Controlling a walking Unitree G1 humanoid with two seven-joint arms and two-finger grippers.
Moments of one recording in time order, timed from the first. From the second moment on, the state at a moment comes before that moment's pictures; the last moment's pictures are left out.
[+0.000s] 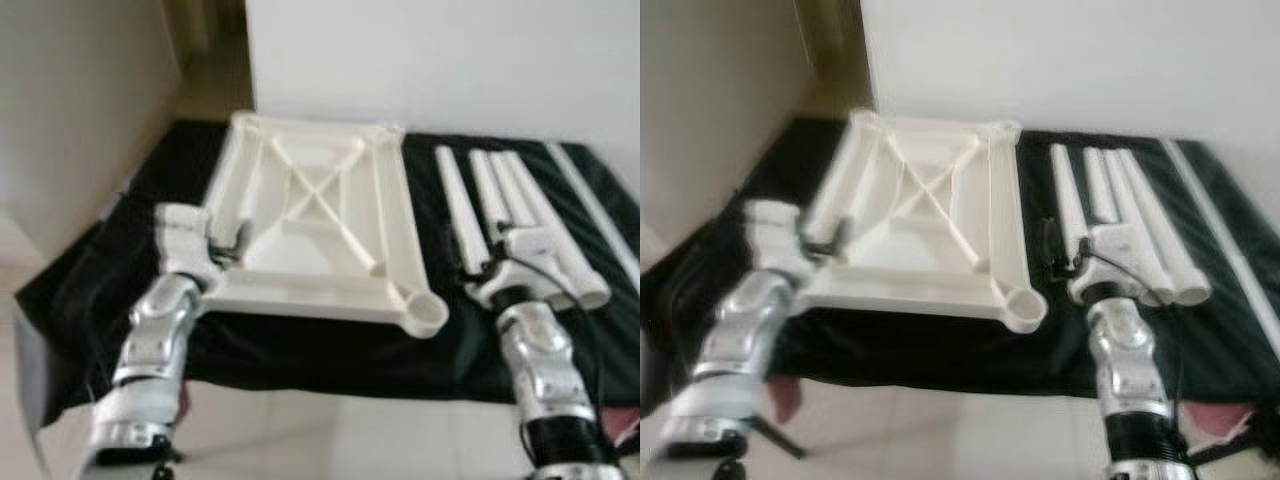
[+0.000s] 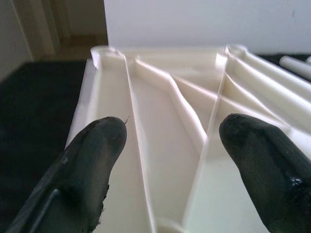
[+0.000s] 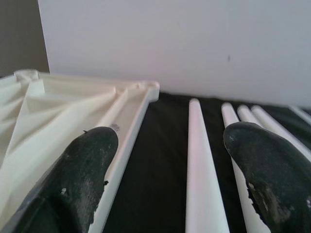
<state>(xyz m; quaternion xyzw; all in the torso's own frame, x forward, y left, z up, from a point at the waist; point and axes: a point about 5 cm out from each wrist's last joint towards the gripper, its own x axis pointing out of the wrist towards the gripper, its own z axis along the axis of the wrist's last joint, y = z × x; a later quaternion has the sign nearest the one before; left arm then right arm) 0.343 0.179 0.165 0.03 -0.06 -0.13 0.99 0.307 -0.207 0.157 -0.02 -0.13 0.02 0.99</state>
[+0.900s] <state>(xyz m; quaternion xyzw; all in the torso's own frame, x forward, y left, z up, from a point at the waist) 0.337 0.148 0.191 0.08 -0.08 -0.24 0.96 0.321 -0.246 0.146 0.00 -0.02 -0.22 0.98</state>
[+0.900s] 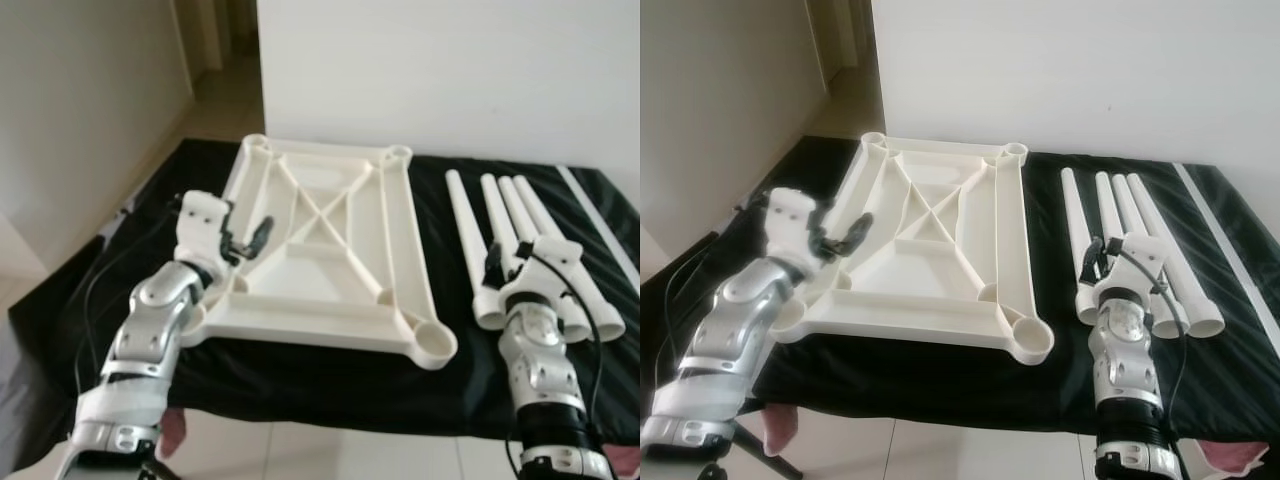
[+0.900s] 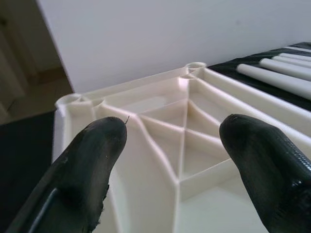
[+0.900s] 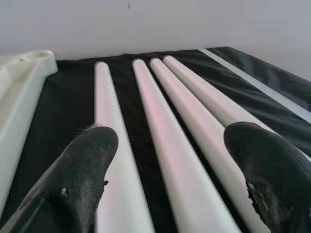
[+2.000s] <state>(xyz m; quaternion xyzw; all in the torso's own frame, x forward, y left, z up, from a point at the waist) 0.300 0.097 0.210 0.16 -0.03 -0.59 0.79 0.357 -0.214 0.156 -0.05 0.14 -0.07 0.99</state>
